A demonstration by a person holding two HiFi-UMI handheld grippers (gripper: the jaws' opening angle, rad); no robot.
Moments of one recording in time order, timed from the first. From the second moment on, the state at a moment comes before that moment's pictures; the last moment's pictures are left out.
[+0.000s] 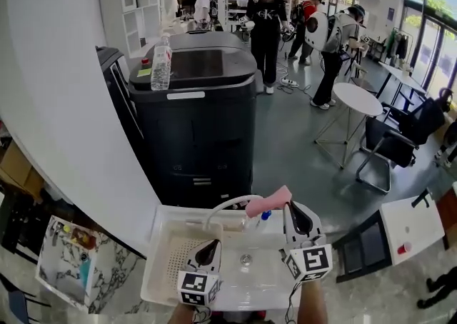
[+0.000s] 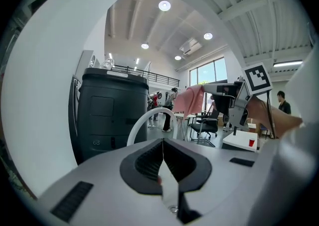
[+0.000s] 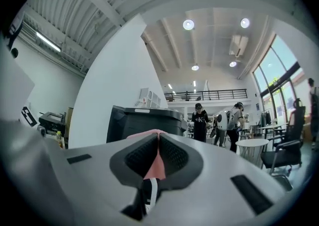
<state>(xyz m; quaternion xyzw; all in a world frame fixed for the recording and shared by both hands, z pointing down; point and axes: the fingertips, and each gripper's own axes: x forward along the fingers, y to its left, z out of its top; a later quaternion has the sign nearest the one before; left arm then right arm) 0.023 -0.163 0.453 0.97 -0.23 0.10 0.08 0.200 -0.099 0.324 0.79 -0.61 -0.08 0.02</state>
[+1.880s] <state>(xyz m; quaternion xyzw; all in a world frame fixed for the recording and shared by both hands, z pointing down) -0.088 -0.167 0.491 0.95 -0.28 0.13 0.10 0.034 -0.106 0.468 0.71 -0.70 0.07 0.02</state>
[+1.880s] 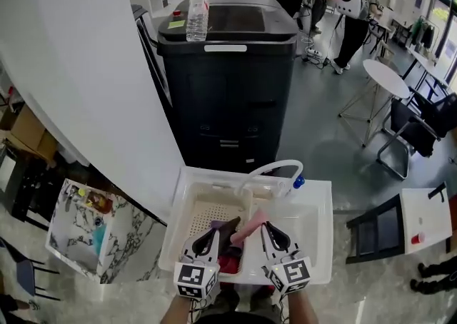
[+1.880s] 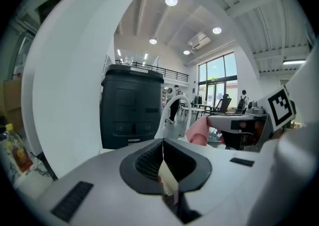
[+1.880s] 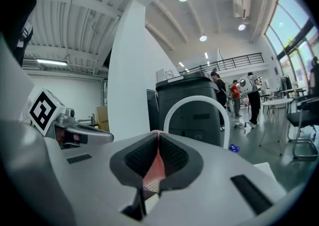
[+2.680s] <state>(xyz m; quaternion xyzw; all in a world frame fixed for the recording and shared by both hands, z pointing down) -0.163 -0.194 0.540 0.92 -0.33 0.16 0.14 -0.026 -0.156 0.556 0.65 -0.74 0.14 0.08</state>
